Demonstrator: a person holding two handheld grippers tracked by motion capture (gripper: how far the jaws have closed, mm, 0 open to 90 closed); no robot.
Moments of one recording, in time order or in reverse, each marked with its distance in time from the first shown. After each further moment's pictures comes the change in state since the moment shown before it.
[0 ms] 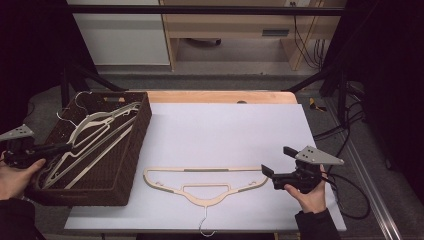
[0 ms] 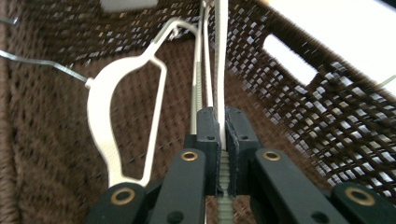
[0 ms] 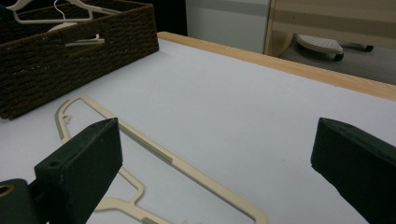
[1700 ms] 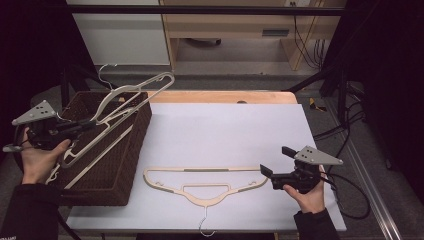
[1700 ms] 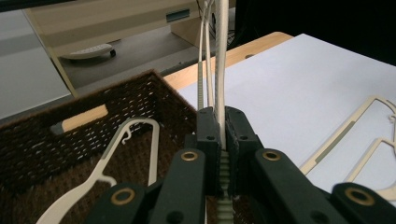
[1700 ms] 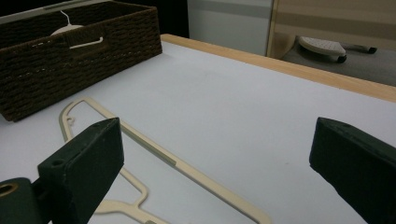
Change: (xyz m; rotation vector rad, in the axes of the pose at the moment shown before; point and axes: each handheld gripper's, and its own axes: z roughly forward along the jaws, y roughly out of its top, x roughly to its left) left arm -0.070 0.072 0.009 -0.187 -0.048 0.196; right arm 0.002 0.001 0.001 -0.010 0.006 0.004
